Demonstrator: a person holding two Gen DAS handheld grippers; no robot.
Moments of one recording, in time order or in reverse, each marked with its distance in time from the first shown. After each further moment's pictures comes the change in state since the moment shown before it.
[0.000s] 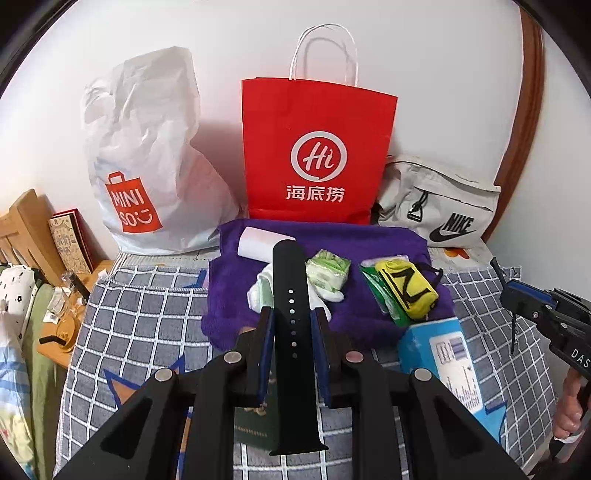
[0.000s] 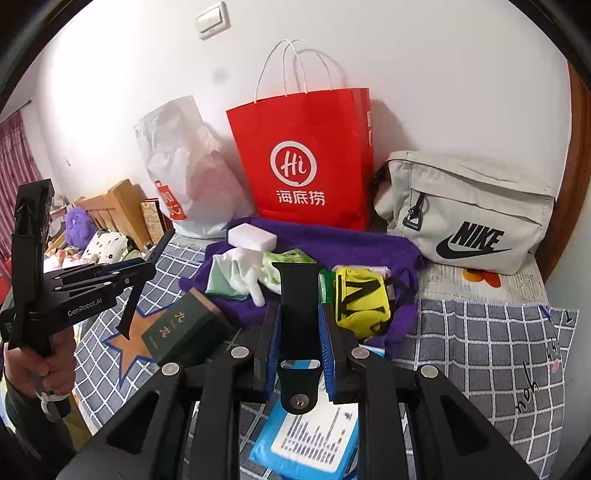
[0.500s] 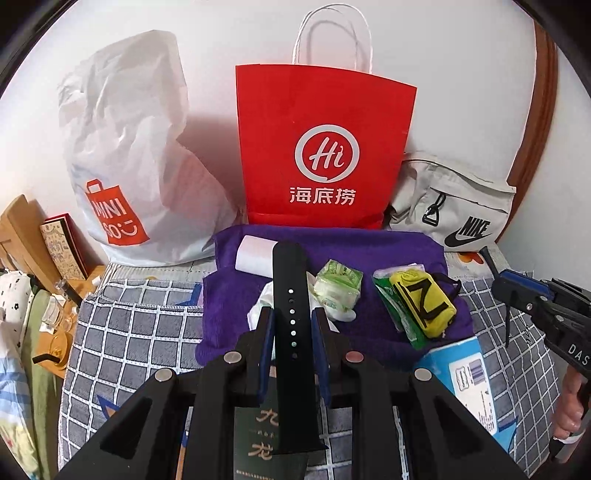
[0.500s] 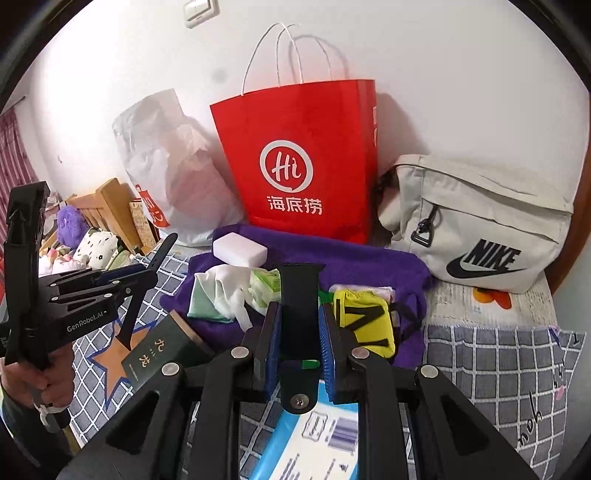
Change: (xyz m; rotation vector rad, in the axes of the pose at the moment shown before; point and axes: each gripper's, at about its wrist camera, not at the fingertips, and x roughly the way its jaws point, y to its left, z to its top) left arm 0.041 0.003 0.026 0.008 0.030 0.004; right arm 0.049 0.000 0.033 -0.012 0.025 -0.013
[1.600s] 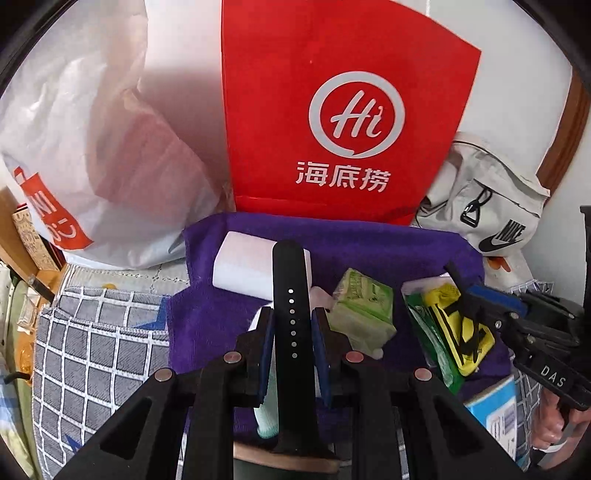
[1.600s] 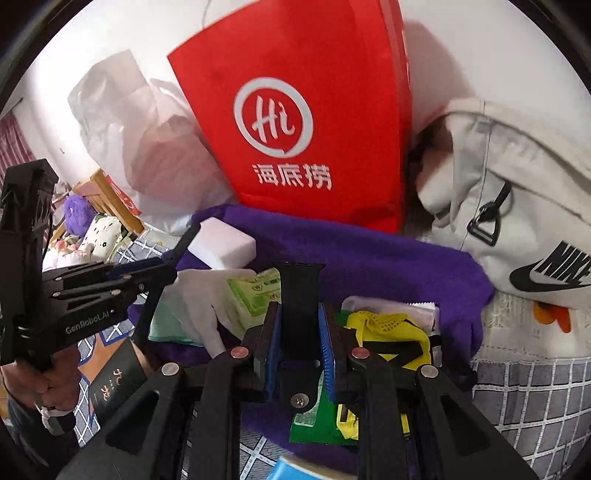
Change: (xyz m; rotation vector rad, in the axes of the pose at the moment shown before) left arm 0.102 0.007 0.031 -0.038 0.118 -0.035; right arm 0.115 -0.026 0.021 0.033 0.139 0.097
